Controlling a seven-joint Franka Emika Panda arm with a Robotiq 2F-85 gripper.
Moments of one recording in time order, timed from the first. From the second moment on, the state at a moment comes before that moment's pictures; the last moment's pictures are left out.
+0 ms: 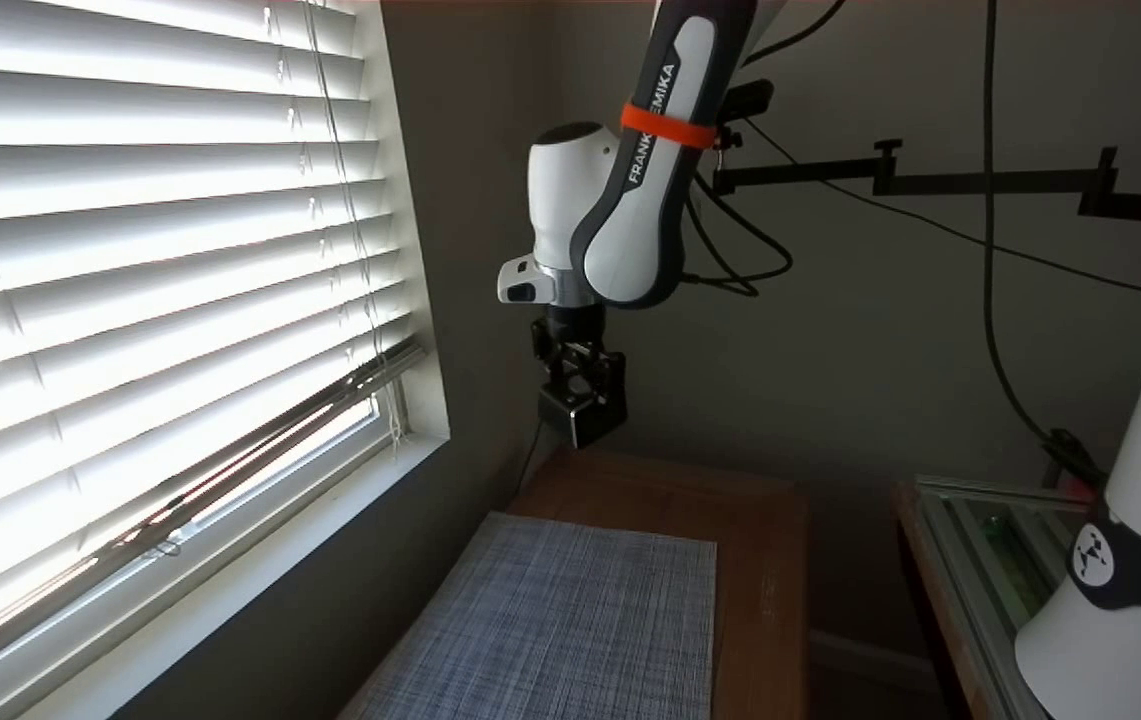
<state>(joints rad) -0.30 0.32 -0.21 -2.37 -0.48 2.90 -1.16</state>
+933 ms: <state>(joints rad) -0.52 0.52 -0.10 -2.30 -0.47 3.07 -1.57</state>
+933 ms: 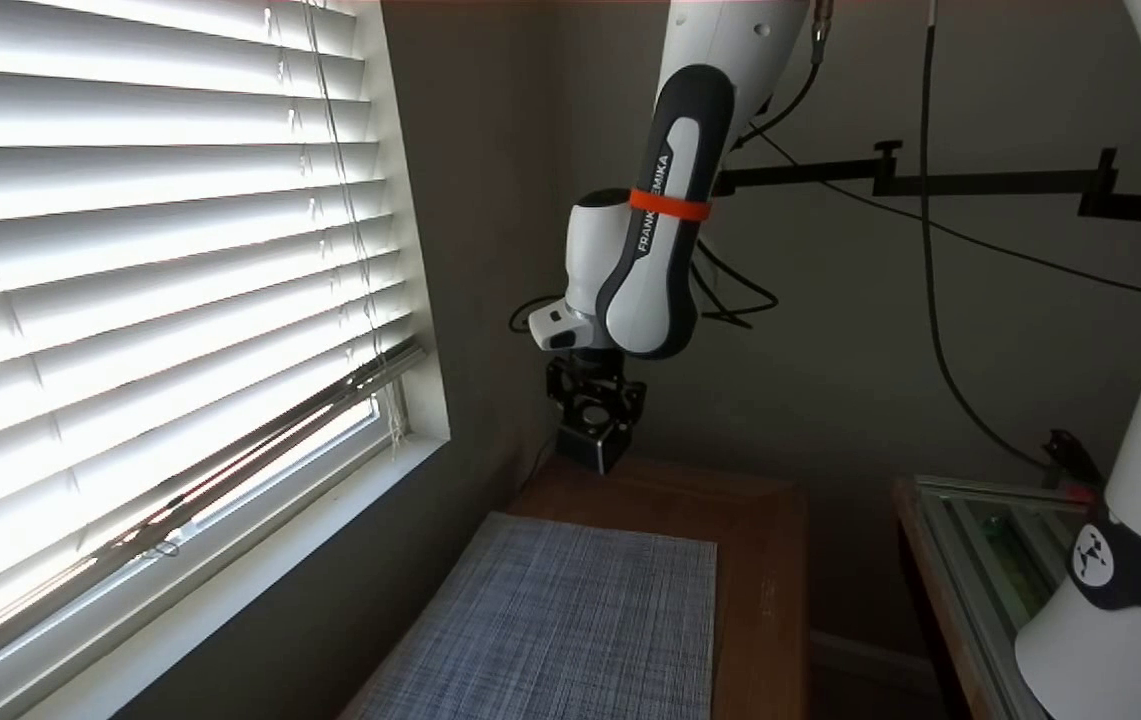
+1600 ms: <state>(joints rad) -0.58 0.64 -0.05 -2.22 -0.44 3.07 -1.64</state>
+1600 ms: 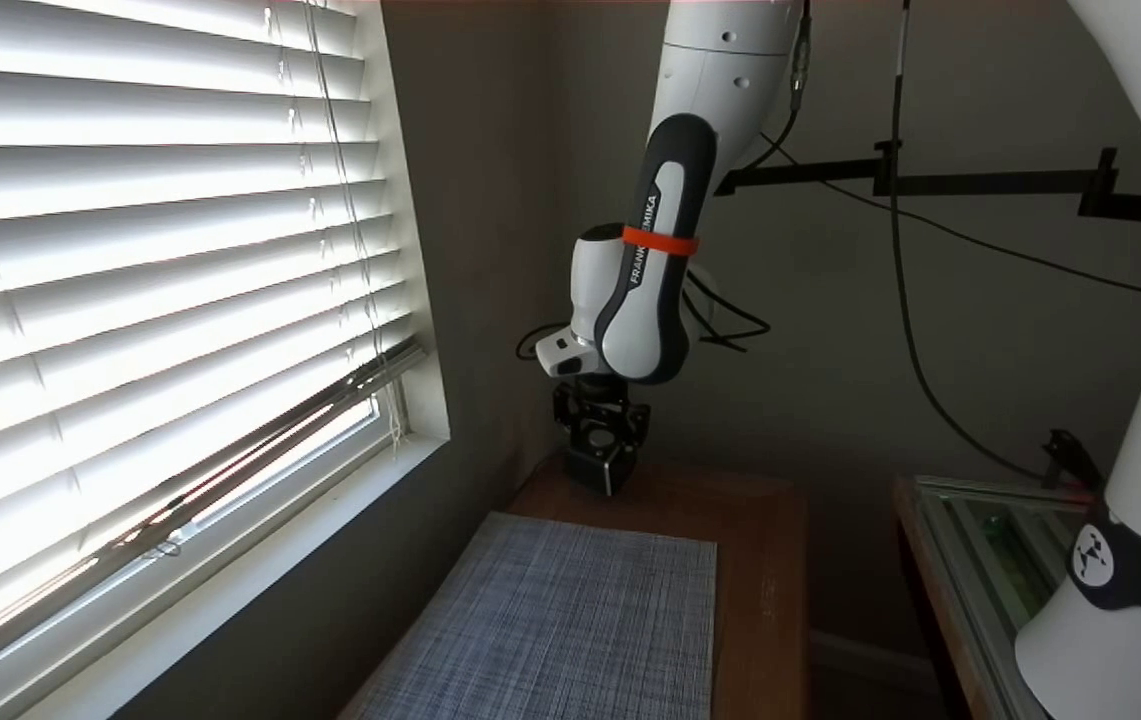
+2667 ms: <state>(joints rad) -0.59 0.70 -0.04 -2.14 -0.44 3.03 -1.67</state>
